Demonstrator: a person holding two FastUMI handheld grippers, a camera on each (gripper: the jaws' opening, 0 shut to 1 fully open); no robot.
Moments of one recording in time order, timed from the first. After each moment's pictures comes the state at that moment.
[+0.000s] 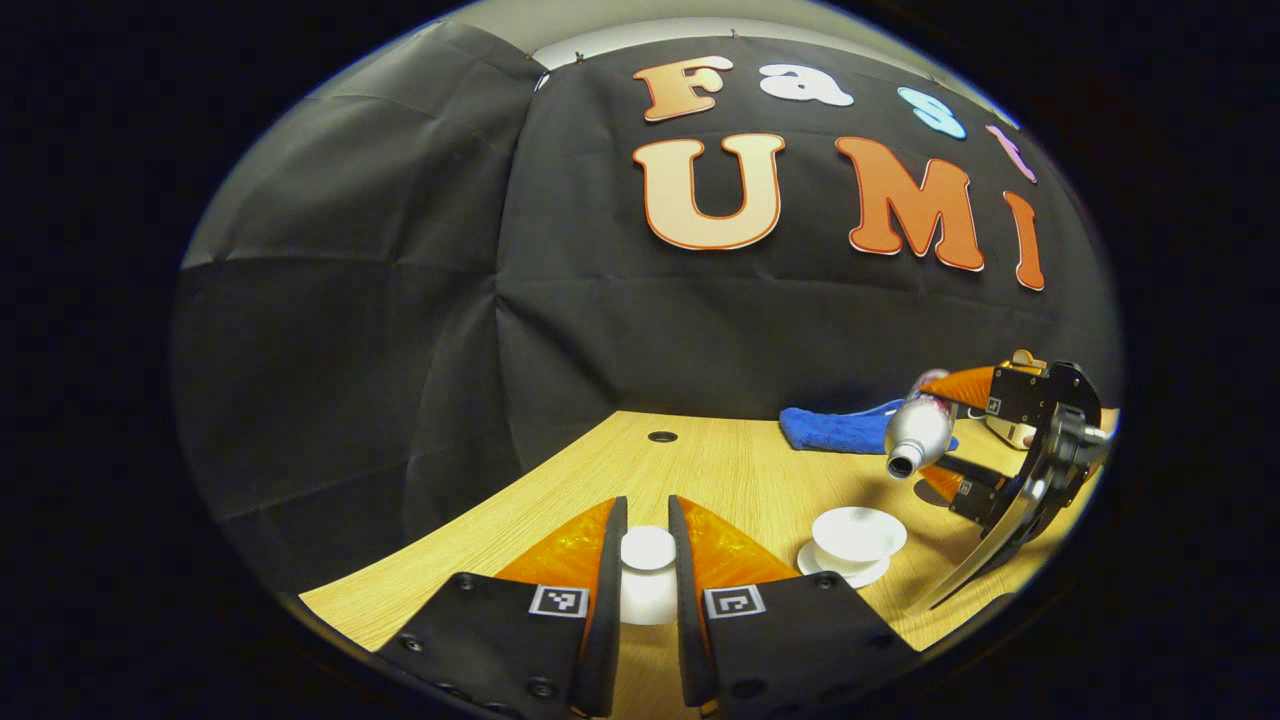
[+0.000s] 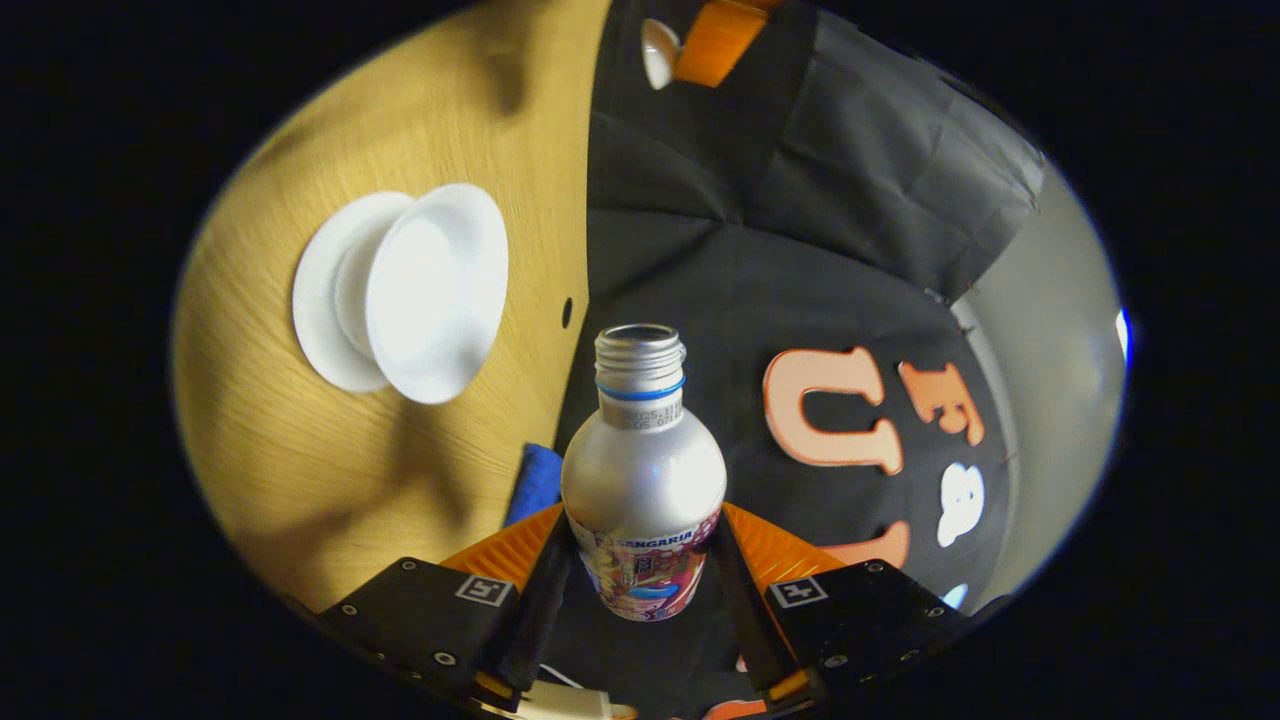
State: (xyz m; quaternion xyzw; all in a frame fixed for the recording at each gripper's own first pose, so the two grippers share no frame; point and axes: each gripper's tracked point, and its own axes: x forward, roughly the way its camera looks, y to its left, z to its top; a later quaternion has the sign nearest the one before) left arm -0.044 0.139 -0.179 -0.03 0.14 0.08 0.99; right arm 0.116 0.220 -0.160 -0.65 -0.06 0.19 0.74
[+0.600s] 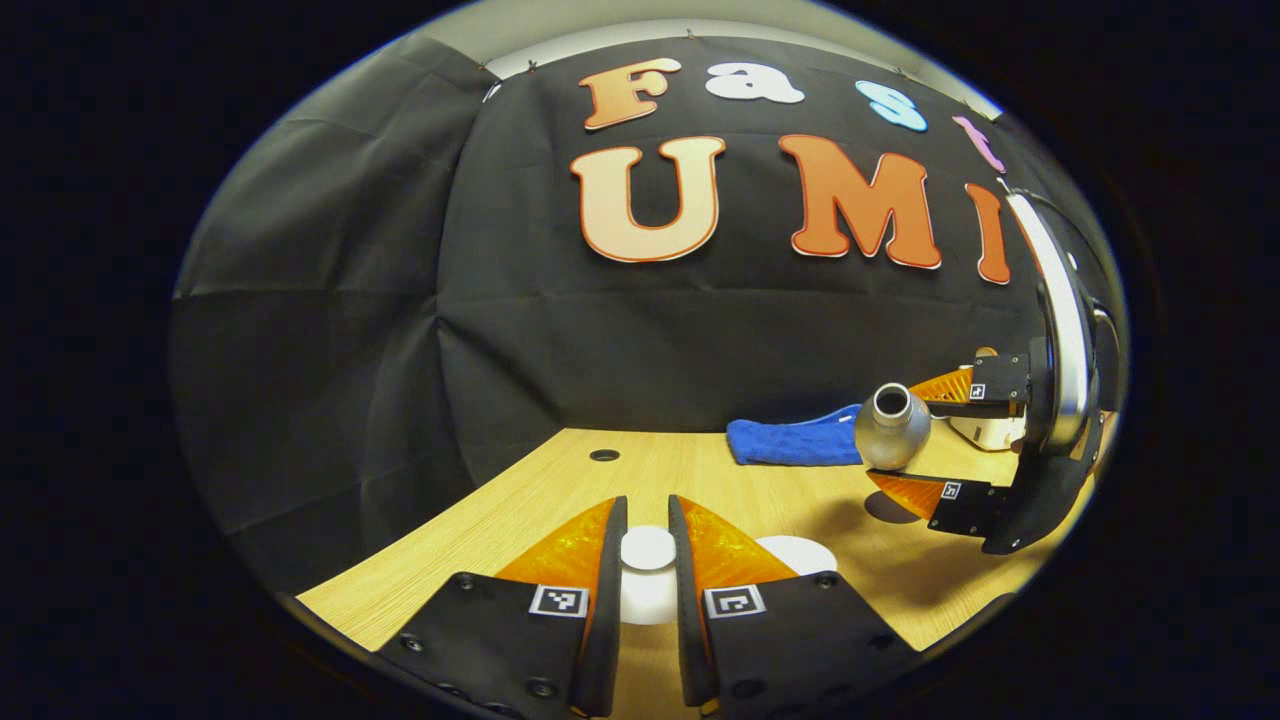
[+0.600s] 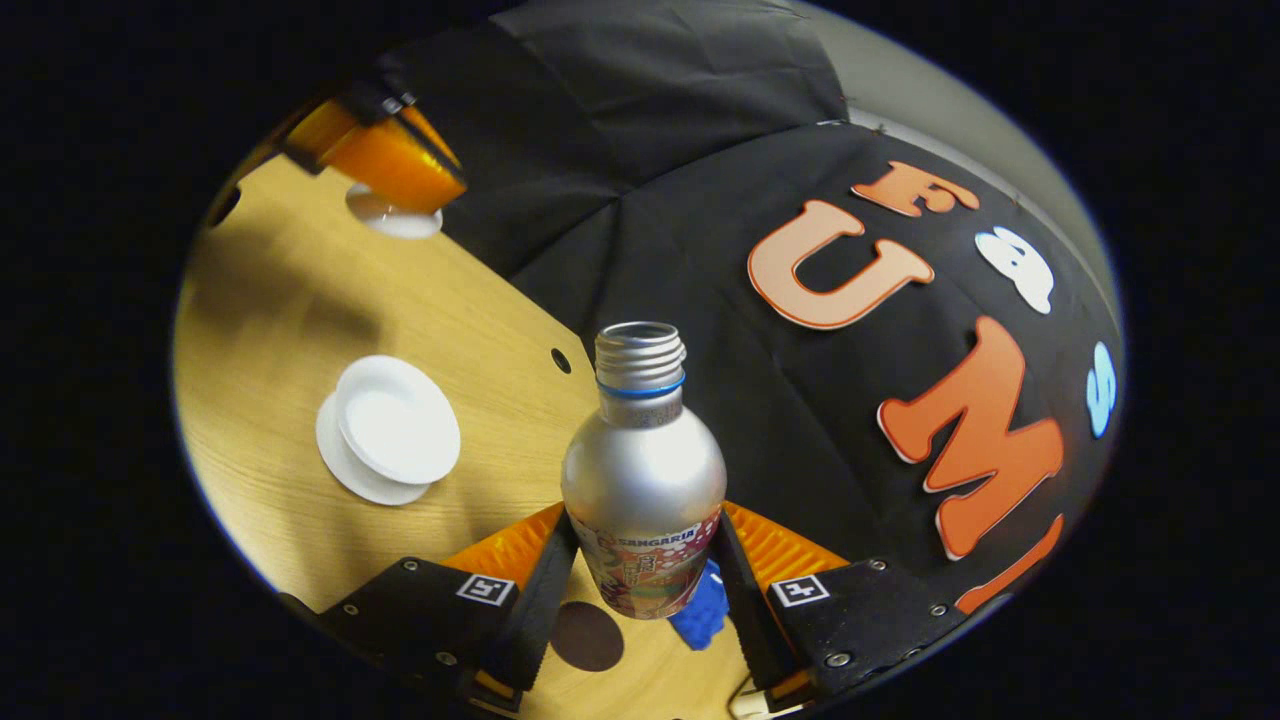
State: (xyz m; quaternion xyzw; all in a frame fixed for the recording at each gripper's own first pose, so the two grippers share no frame) left arm -0.014 0.066 -0.156 -0.01 0.12 0.01 0.99; right arm 0.122 0.212 -0.173 -0.38 0.04 0.23 0.90
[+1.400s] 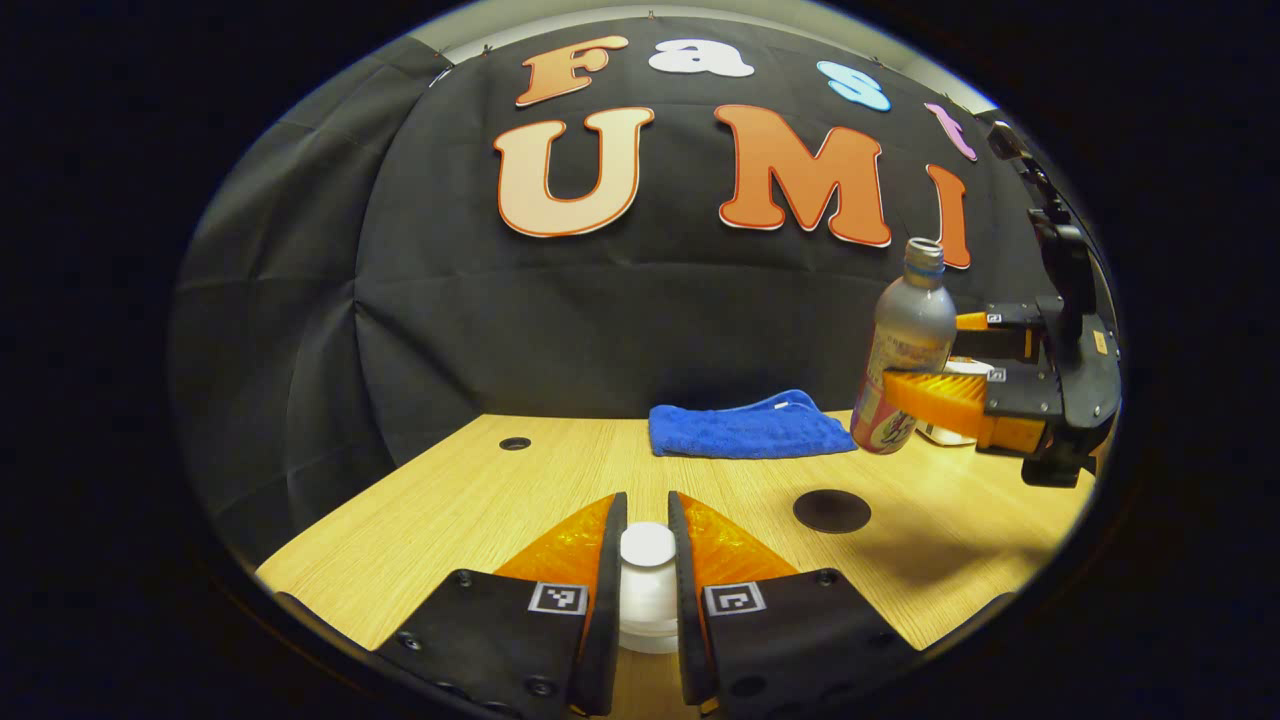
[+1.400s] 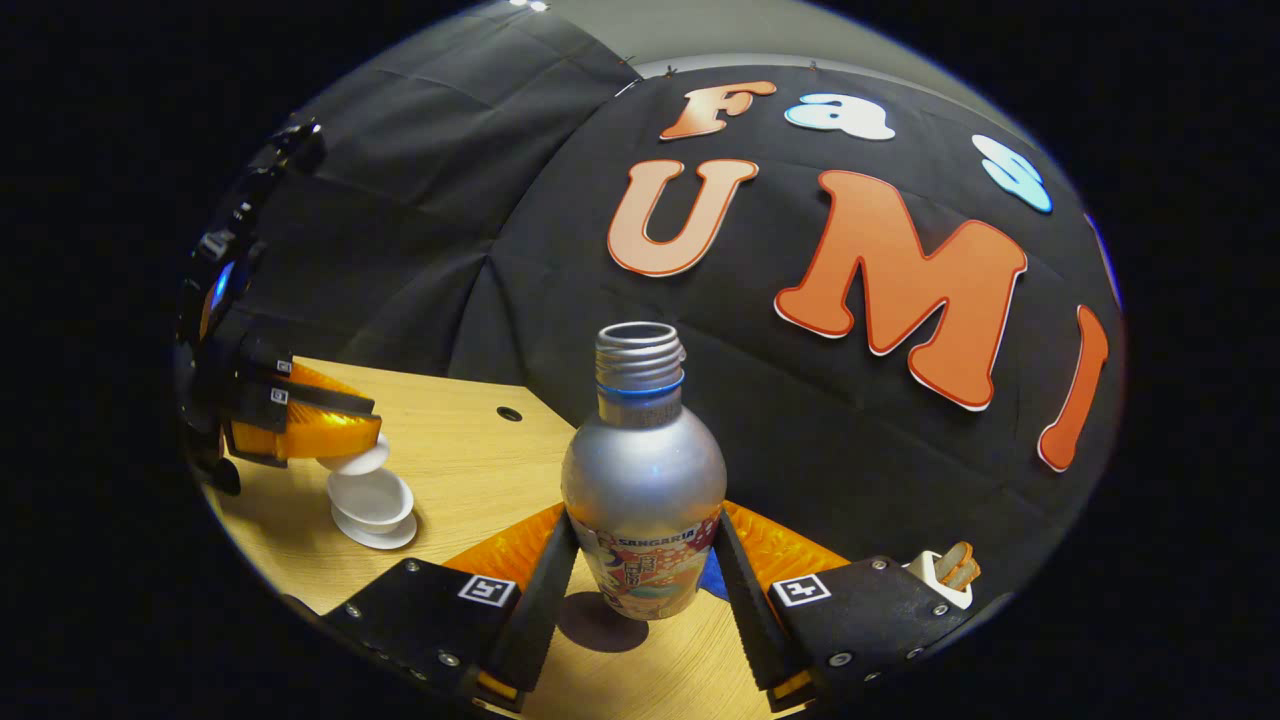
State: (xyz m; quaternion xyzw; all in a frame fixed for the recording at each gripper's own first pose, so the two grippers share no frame) left arm 0.023 -0.021 -0.186 -0.03 0.16 -0.05 0.99; right arm 0.125 0.207 -0.170 -0.16 0.08 0.19 0.97
